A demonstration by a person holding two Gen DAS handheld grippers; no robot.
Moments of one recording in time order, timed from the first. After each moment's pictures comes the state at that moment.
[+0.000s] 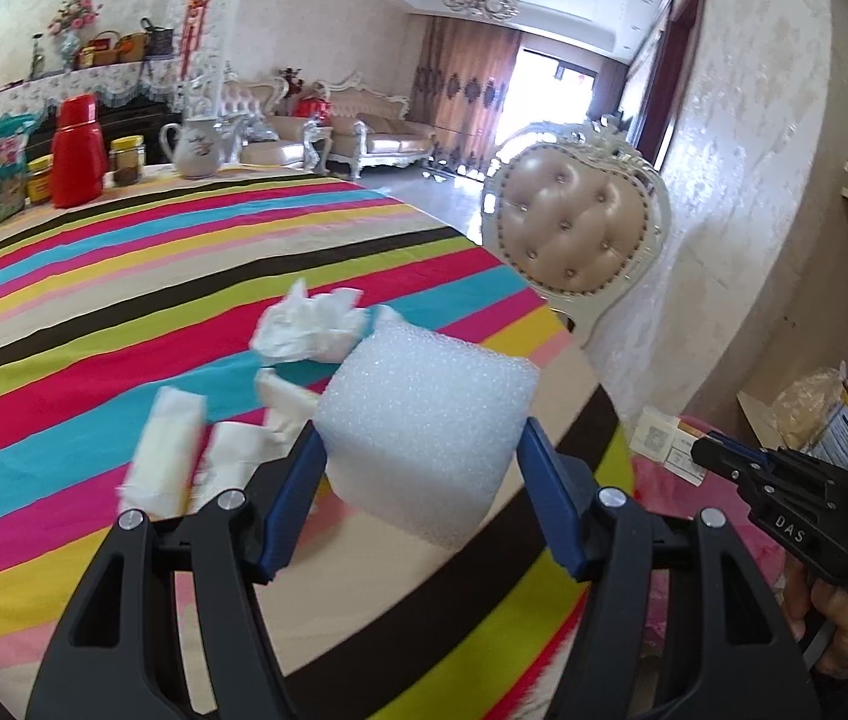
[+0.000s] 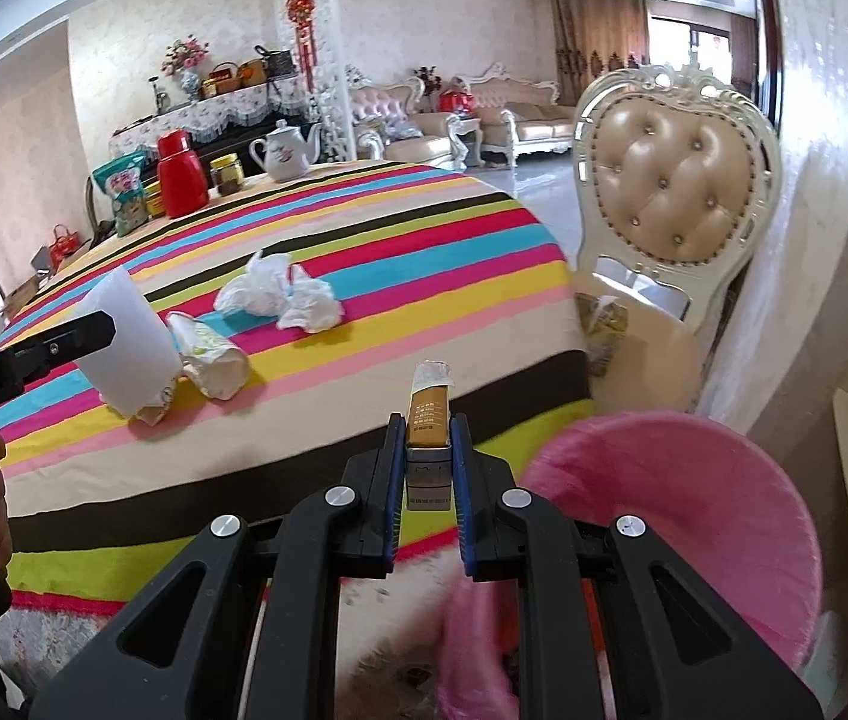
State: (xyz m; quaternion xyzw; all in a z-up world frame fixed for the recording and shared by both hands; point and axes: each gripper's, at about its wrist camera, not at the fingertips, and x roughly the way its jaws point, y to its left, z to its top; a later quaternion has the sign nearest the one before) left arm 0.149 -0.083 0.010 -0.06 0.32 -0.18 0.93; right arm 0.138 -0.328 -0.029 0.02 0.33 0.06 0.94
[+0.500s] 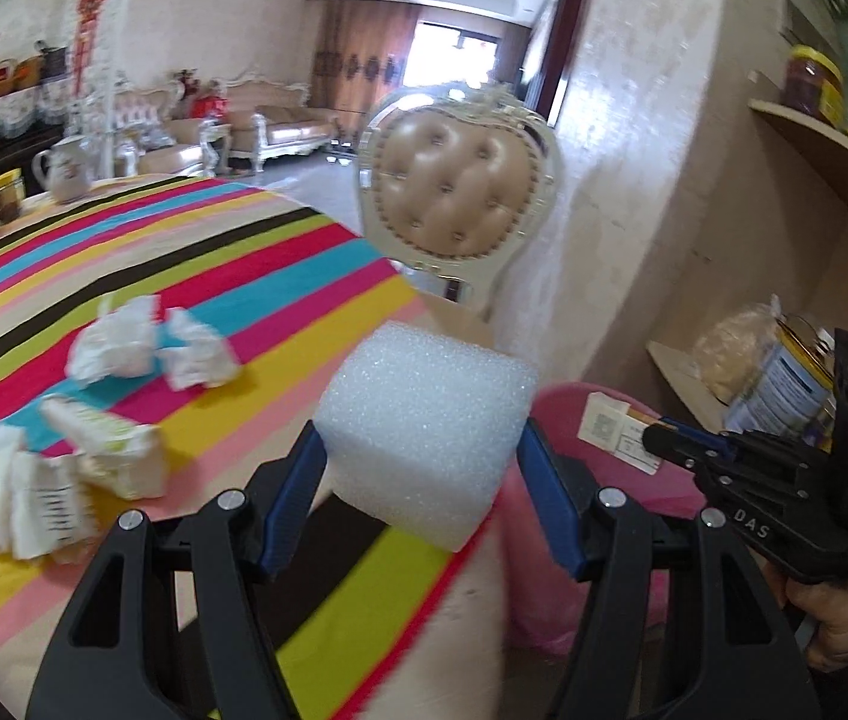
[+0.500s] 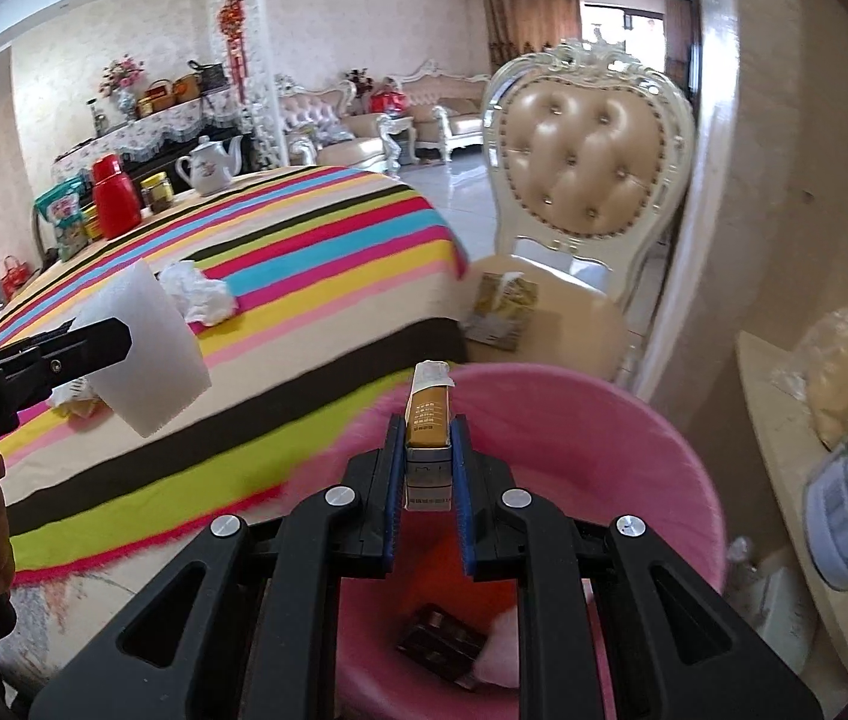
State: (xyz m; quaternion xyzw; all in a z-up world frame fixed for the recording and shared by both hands) left arm 0.146 -0.205 0.005 -0.02 0.32 -0.29 0.90; right arm 0.106 -0.405 -0.036 0.04 0.34 -0.01 0.94
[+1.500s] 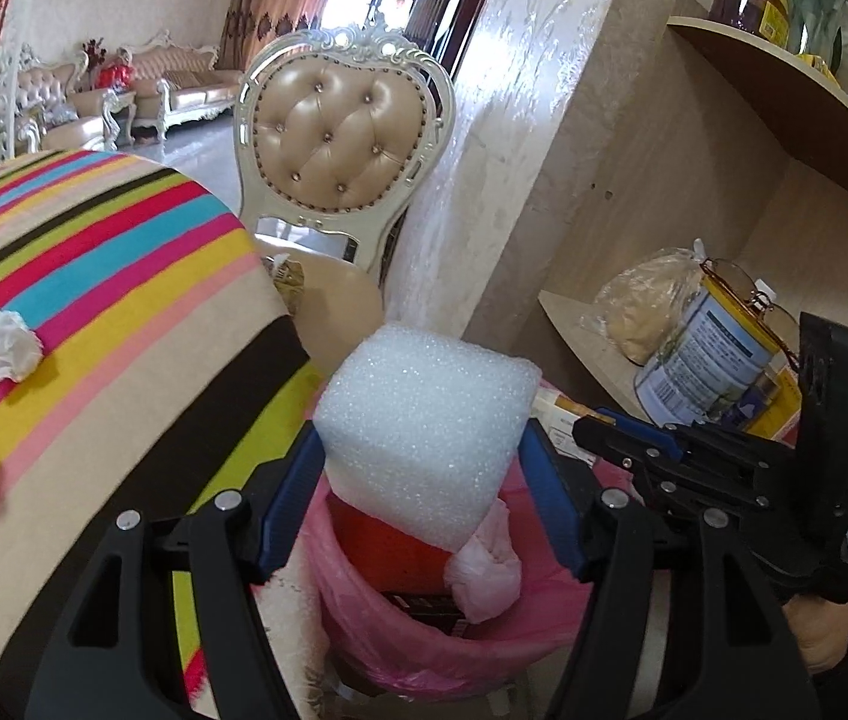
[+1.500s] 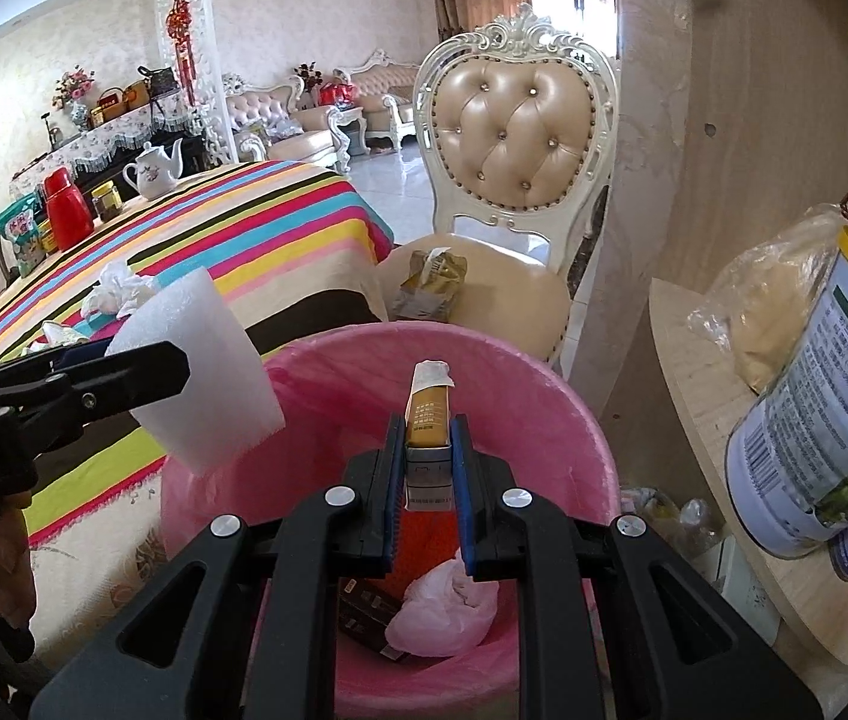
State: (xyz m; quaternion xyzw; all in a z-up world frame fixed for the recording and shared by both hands) left arm 0.145 -0.300 -0.018 -0.02 0.37 -0.39 0.84; right arm 0.084 -0.459 -0.047 0.06 0.35 -0.06 0.93
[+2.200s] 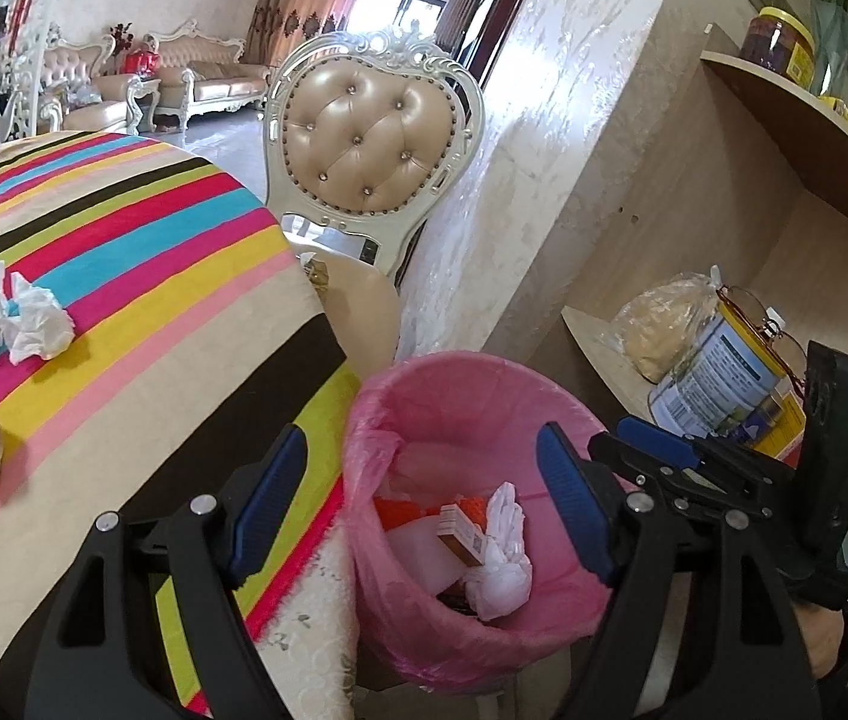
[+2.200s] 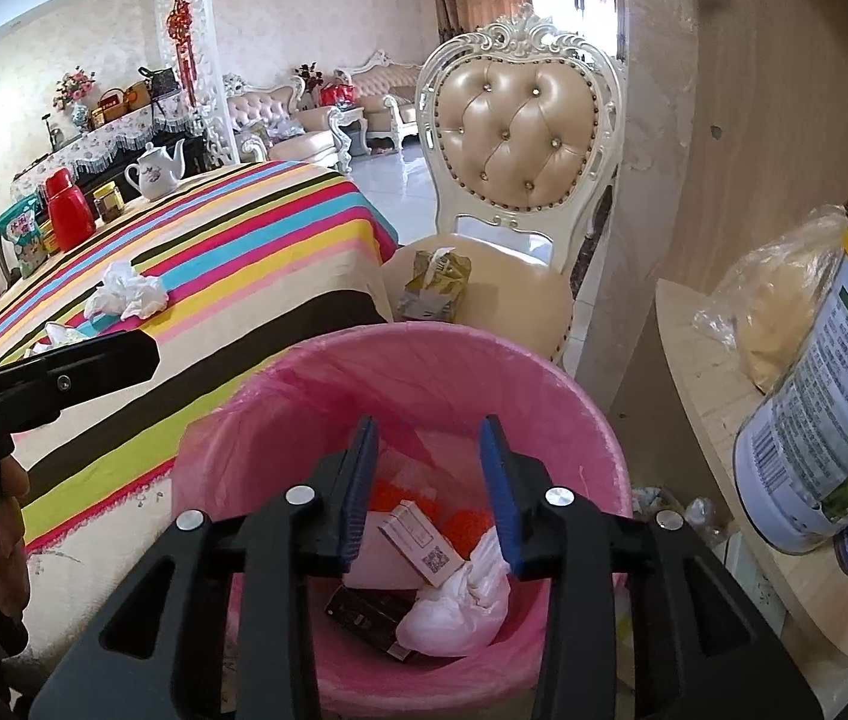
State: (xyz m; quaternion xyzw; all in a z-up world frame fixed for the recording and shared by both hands) left arm 0.150 -0.274 -0.015 -0.04 0.37 -0.37 0.85; right arm 0.085 -0.450 -0.045 0.06 0.35 -0.06 0.93
